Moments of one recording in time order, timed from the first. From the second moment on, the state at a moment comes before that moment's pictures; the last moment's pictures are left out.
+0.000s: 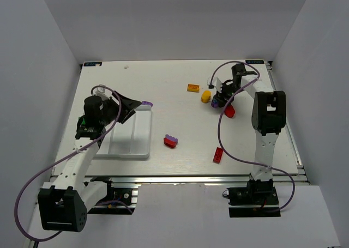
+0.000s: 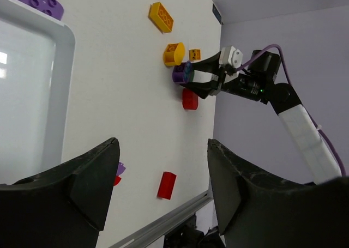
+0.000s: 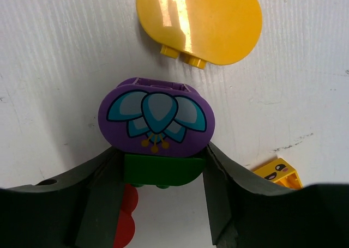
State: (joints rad) left arm -0.06 1.01 0.71 -0.09 0.46 -0.97; right arm 0.11 2.22 1.74 -0.78 -0.55 -1.27
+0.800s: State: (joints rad) left arm -0.46 1.48 0.79 0.30 0.46 -1.11; right arm 0.35 1.70 1.45 -0.81 -0.89 -1.14
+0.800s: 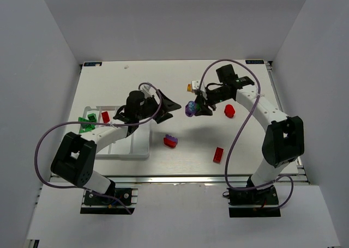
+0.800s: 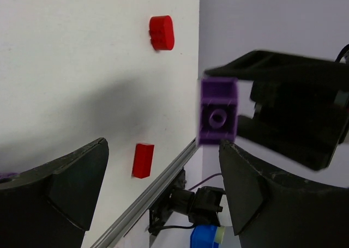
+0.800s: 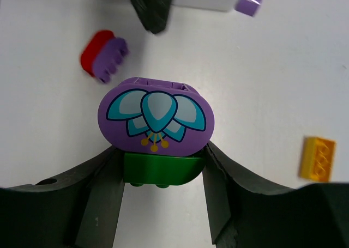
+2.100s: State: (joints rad) left arm -0.44 1.42 0.77 0.32 0.52 -1.12; right arm 0.53 1.68 1.36 -0.69 -0.86 -0.98
